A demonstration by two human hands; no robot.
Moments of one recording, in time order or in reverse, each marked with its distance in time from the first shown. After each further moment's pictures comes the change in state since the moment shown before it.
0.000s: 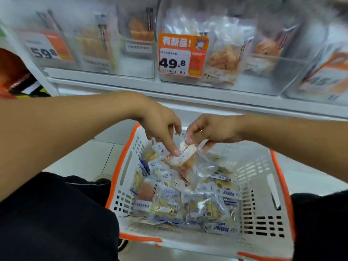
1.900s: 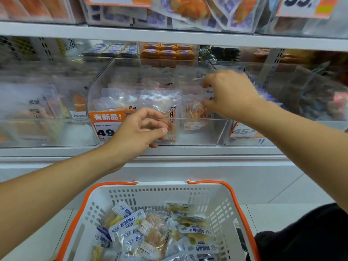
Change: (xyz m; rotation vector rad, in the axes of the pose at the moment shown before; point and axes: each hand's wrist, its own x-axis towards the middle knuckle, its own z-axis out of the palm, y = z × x) left_hand 0.030 0.085 -0.061 -0.981 0.895 0.434; right_hand -0.137 -0.051 -0.166 -1.150 1.200 0.024
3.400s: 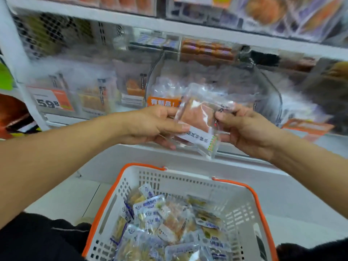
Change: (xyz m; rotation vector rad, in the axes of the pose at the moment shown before) left_hand -0.034 0.003 -0.076 -0.095 -0.385 -0.227; right_hand -0.051 -0.088 0.017 1.856 -0.510 0.269
